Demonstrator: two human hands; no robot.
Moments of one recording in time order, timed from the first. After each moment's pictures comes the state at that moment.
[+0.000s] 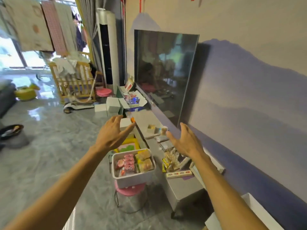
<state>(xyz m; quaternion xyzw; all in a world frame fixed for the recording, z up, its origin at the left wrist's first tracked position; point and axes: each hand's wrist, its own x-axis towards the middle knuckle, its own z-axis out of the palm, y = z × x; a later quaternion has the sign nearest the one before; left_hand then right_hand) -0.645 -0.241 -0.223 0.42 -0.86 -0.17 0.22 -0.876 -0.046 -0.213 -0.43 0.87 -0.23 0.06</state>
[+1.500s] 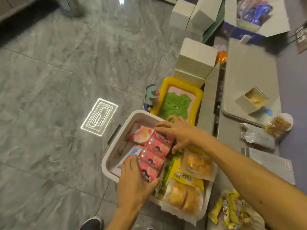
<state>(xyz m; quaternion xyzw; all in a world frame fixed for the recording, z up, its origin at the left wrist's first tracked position) -0.844 -0.436 -0.864 0.77 -0.53 -0.33 0.16 -1.043 -0.659 -0.861 -0.91 0.31 0.25 0.13</state>
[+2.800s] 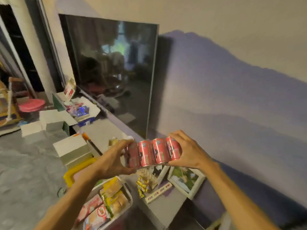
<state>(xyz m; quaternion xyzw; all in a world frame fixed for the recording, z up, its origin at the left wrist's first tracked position) -0.880 -0.413 -0.283 0.04 -0.93 -0.36 0.11 -1.072 -0.131 -0.233 -0.50 0.83 -0.23 0.02</state>
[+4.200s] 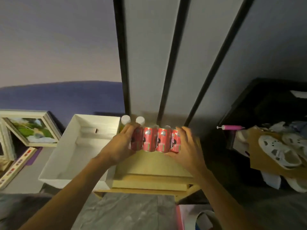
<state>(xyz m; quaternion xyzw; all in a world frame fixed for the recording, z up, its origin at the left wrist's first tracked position) -1.029 0.311 -0.546 -0.26 -0.90 -0.33 -0.09 -0.945 0.587 -0.567 0.03 0.97 -0.21 -0.10</state>
